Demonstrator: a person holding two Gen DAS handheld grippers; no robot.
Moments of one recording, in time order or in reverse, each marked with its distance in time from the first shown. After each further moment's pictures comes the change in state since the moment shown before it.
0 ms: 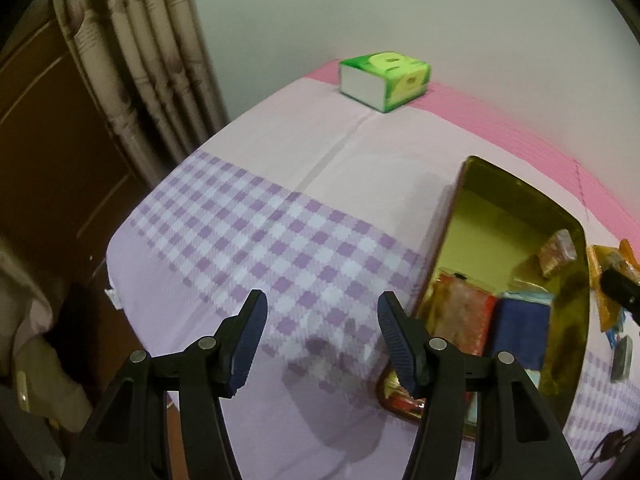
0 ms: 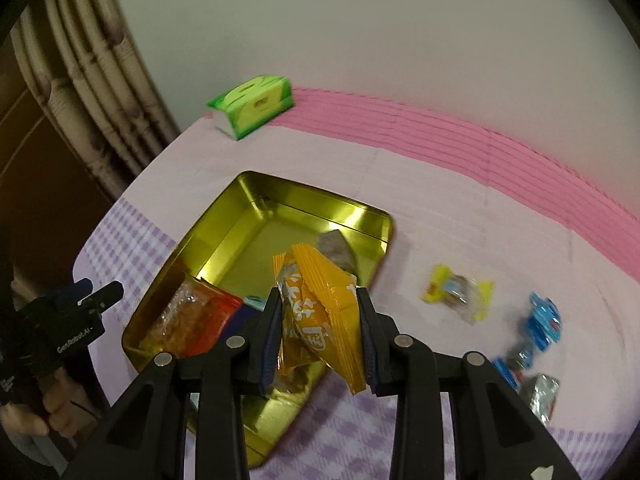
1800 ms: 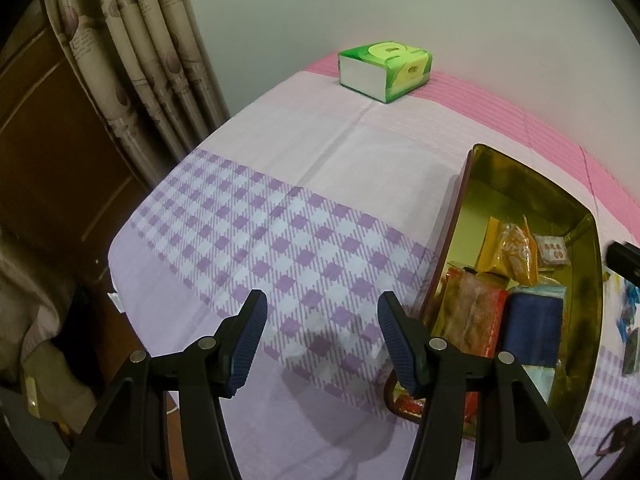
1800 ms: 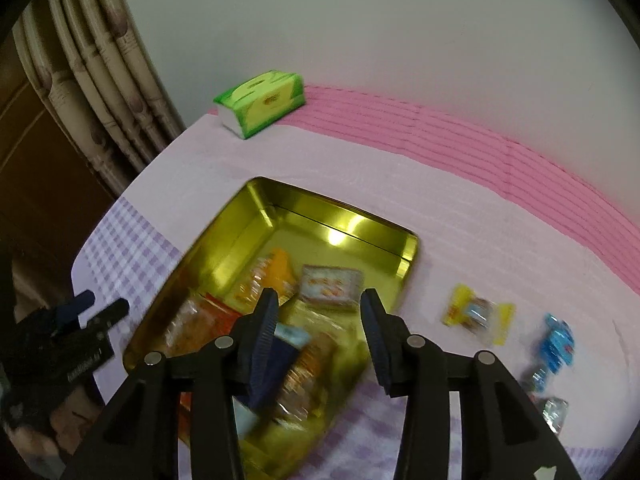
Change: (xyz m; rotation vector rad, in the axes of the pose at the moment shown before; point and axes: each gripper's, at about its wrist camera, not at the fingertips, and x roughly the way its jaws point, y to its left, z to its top) left arm 0.009 -0.005 0.001 0.034 0.019 0.022; right arm 0.070 0.086 0.061 -0.024 0.024 -0.032
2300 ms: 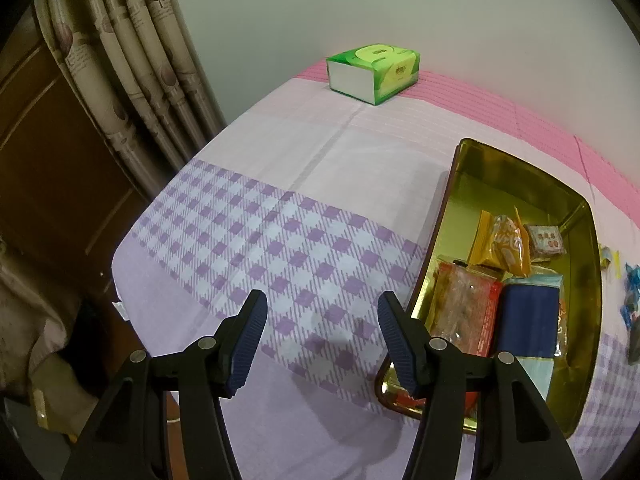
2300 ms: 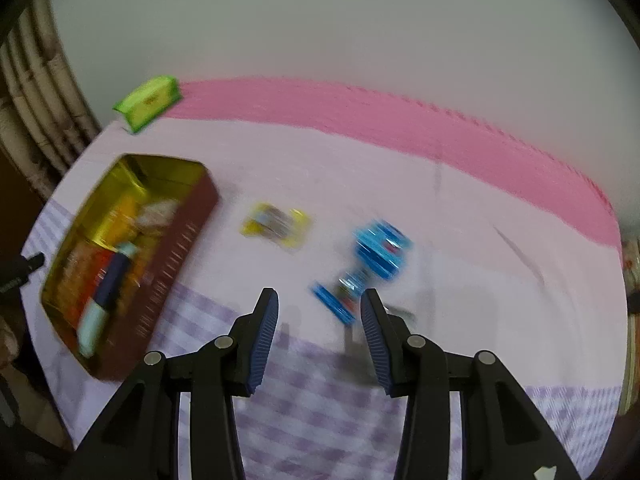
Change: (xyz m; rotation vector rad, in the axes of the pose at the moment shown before) left arm -0.006 -0.010 -0.003 0.047 -0.021 0.016; right arm -0.049 -0.130 -0.084 0.148 0.029 -0.232
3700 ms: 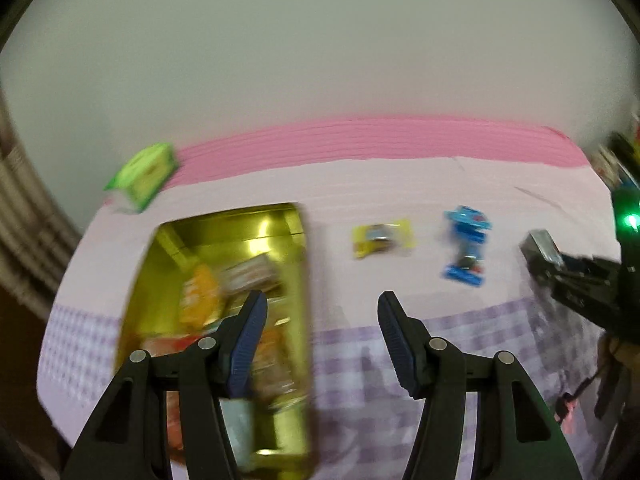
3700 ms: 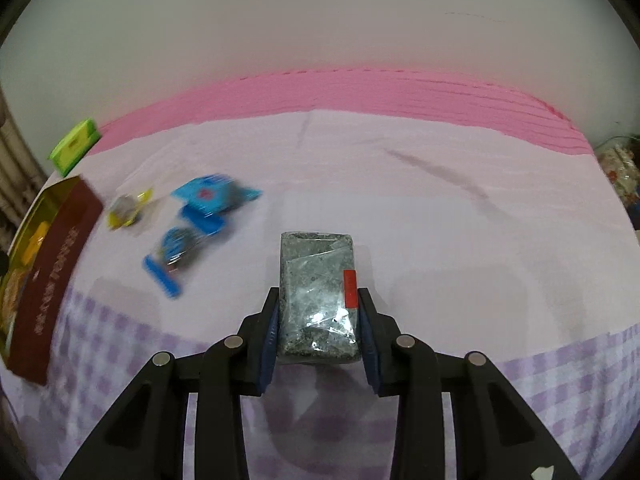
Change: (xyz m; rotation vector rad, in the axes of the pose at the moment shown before) left arm -0.070 -0.215 -0.032 0.484 -0.209 -0.371; right arm 0.040 -0.132 -0.068 0.221 -0.115 -0.068
